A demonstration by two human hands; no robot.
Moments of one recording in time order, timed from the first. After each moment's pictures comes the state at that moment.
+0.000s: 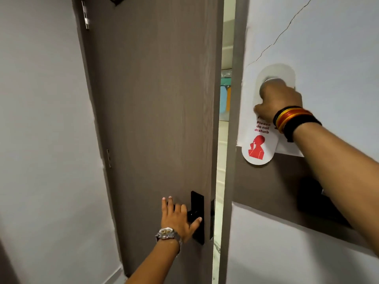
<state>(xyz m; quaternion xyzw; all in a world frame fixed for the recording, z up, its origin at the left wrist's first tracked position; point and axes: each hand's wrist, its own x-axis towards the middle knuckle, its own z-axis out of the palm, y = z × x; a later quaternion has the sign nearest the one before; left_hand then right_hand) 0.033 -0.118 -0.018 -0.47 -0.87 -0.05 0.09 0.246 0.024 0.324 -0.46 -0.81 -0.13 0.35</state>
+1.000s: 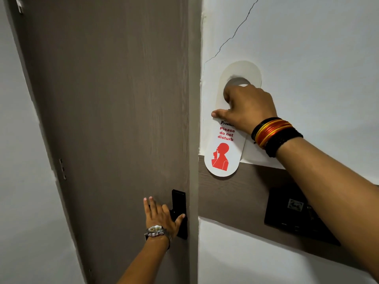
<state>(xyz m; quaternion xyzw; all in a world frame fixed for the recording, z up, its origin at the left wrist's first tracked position) 0.055 -0.006 -0.008 -0.41 -0.91 0.02 0.10 0.265 0.078 0.312 -0.33 -0.83 -0.22 0.41</state>
